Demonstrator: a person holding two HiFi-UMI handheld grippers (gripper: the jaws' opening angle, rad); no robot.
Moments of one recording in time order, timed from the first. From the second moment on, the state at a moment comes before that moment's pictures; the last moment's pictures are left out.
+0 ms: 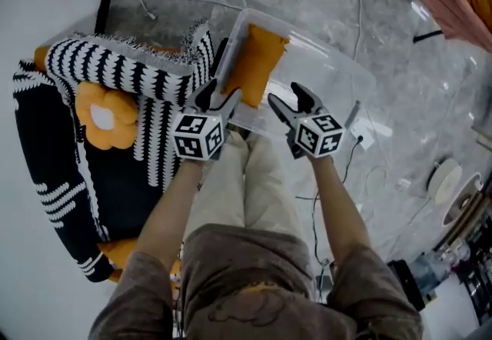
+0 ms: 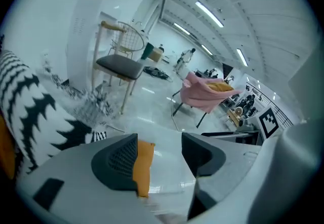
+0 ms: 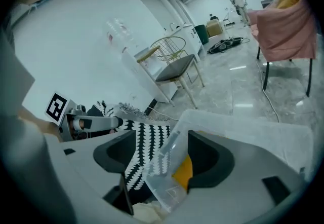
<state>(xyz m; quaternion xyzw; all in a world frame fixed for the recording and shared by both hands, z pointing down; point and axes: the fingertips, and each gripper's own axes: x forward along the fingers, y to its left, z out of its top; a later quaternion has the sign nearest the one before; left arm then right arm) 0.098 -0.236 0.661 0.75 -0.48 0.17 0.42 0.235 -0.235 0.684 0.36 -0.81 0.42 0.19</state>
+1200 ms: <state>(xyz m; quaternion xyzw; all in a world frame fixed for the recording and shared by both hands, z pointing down) -0.328 -0.020 0.467 0.49 -0.77 0.02 0.40 -0.222 -0.135 0.506 -0.03 -0.91 0.27 0.32</state>
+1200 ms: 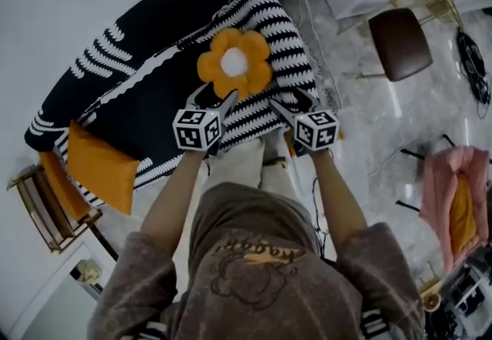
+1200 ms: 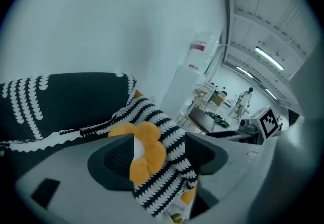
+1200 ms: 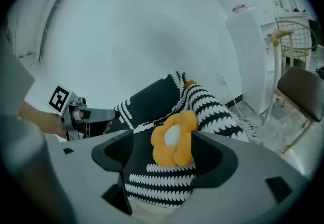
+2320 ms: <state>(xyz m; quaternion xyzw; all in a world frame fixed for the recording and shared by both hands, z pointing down) -0.477 0.032 0.797 0.39 -0.78 0.04 0.50 -0.329 -0.132 0.786 0.11 -0.86 0.25 0.44</state>
